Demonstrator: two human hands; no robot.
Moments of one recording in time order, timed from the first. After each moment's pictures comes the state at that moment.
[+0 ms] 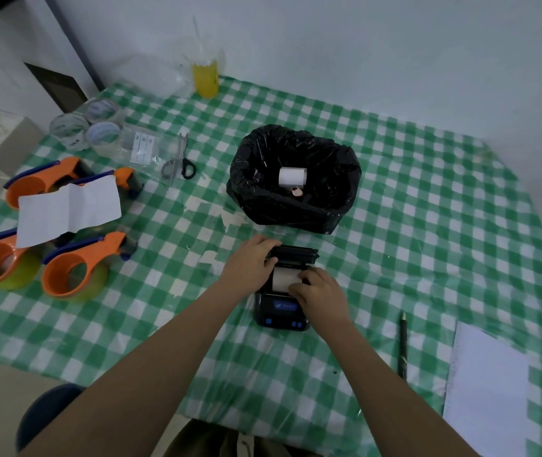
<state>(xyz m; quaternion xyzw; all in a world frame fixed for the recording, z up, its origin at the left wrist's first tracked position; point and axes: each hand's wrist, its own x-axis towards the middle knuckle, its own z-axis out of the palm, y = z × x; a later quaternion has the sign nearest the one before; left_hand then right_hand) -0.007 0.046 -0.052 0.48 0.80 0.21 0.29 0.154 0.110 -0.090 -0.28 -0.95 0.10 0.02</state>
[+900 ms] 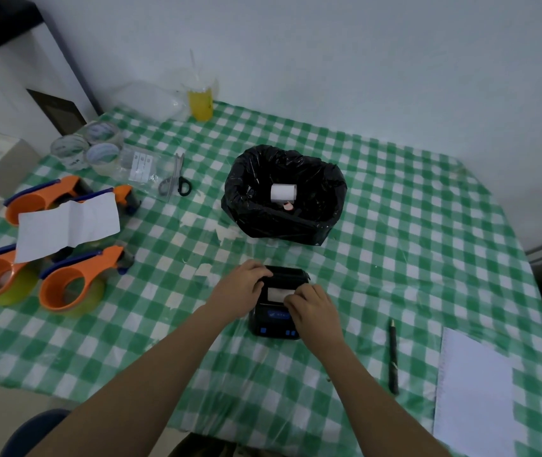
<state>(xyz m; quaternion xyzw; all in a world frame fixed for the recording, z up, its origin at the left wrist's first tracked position) -0.002 0.019 -0.053 0.52 0.78 0.19 0.29 0.165 0.091 -0.086 -0.30 -0.94 0.09 0.11</state>
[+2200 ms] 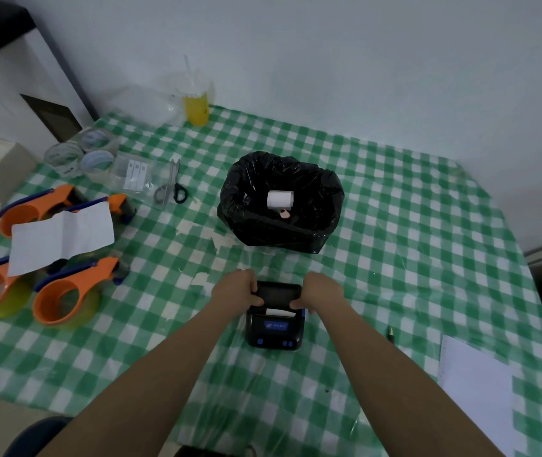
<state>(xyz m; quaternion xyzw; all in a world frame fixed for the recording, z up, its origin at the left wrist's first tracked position) -0.014 0.046 -0.056 0.39 0.83 0.12 0.39 0.114 0.159 -0.043 -0.48 -0.78 0.25 -0.32</state>
